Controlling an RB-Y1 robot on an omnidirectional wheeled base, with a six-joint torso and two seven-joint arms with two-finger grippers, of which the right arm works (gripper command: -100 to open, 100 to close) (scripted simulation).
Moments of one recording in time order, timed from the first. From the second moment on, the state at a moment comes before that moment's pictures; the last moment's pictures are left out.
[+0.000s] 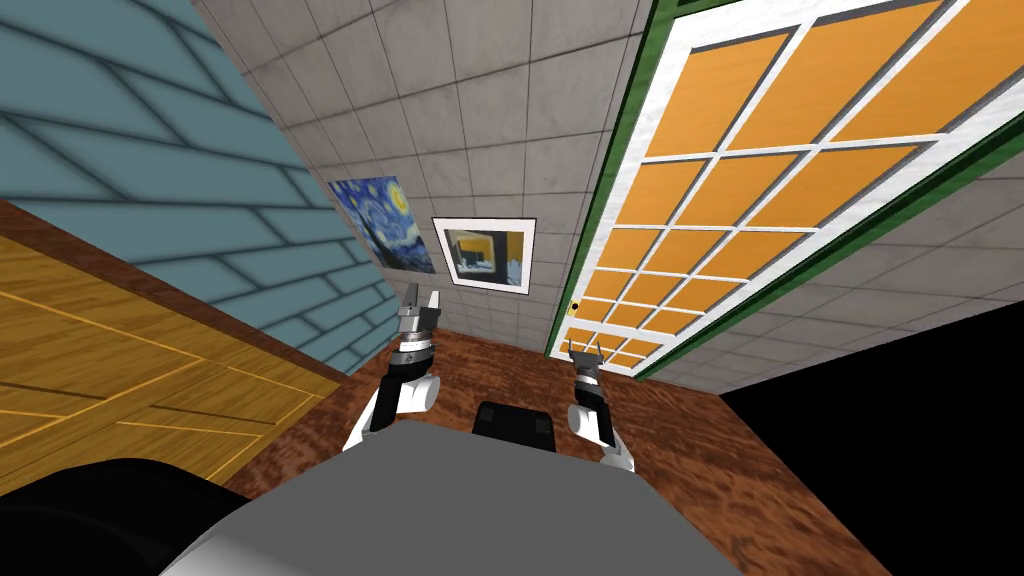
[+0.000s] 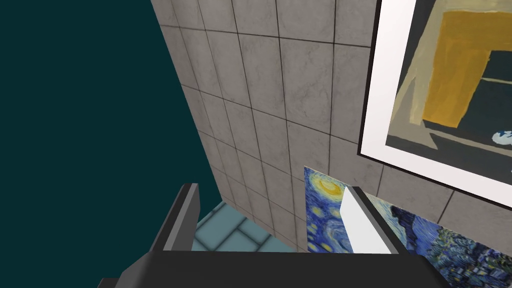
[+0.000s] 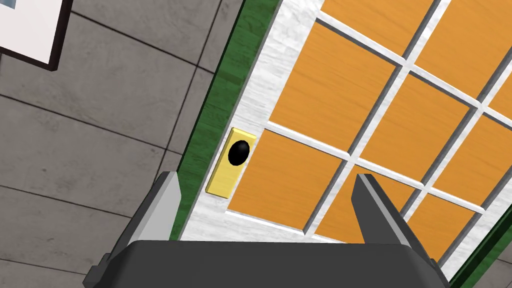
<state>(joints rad) 0.15 -0.18 0.21 -1.22 -0.56 -0.82 -0.80</state>
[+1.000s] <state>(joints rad) 0.08 -0.20 0.25 -1.02 -0.69 -0.86 -0.98</state>
